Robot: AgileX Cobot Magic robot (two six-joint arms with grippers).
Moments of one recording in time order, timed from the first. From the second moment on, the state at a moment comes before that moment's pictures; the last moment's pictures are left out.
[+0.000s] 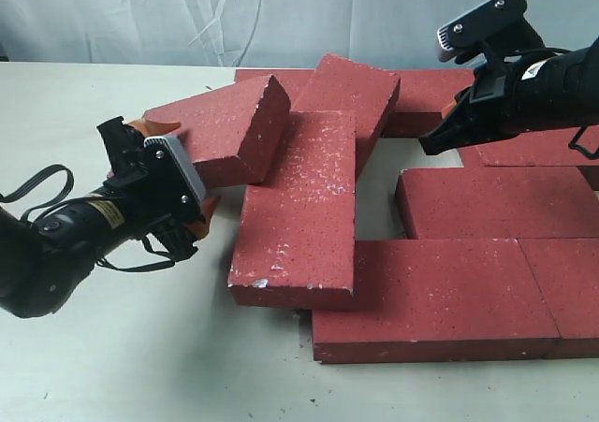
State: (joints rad) left arm -0.45 1.91 -0.50 -0.02 -1.02 0.87; right arm 0.25 1.56 -0.89 0.33 0.19 -0.66
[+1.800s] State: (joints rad) left arm -0.37 1.70 -0.55 -0.74 -0.58 1.74; right arm 0.25 1.56 -0.89 0.35 0.16 -0.66
